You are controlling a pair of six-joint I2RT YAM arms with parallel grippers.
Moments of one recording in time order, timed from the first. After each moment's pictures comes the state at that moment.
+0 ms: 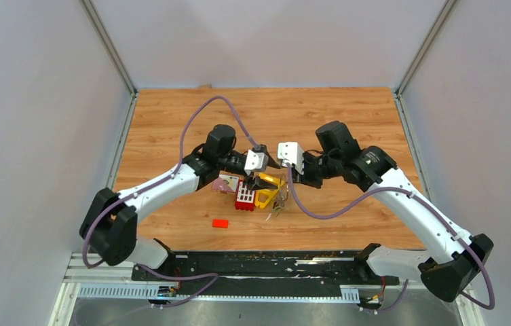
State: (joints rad) left arm -0.67 1.48 0.99 0.01 1.04 0.62; right arm 0.66 1.18 1.25 -0.91 -0.48 -0.75
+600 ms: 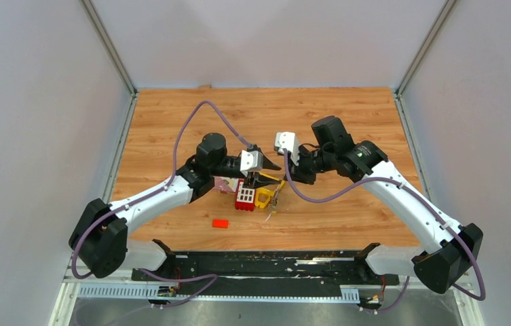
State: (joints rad) left arm -0.70 1.32 0.82 0.34 0.91 0.34; right arm 0.63 1.25 1.26 -0.82 -0.56 -0.59
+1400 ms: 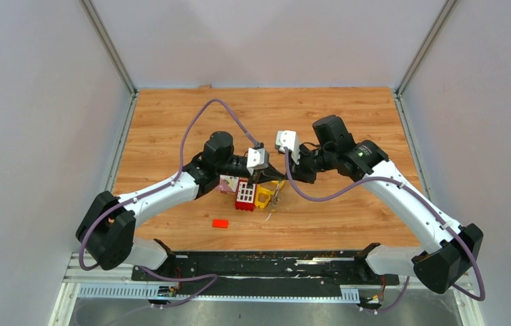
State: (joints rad) left arm -0.71 1.39 0.86 0.31 0.91 0.31; right arm 0.62 1.25 1.26 -0.81 -0.57 -0.58
